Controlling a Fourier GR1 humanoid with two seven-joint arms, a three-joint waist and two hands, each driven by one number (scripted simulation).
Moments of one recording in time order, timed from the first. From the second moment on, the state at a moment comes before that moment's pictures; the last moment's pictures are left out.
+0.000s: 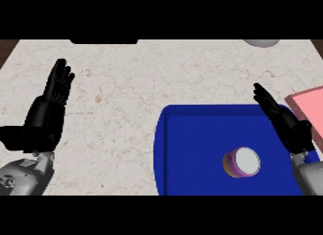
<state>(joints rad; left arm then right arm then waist) -0.23 0.41 -0.27 -1.67 0.20 0.43 0.05 -0.19 -0.45 0.20 -1.36 -0.15 0.02 -0.06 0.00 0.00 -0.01</state>
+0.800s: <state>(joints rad) -0.21 0.56 -0.28 -1.57 0.18 0.13 -0.07 0.07 -0.78 -0.16 -1.90 -0.11 0.07 -0.15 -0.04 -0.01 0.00</state>
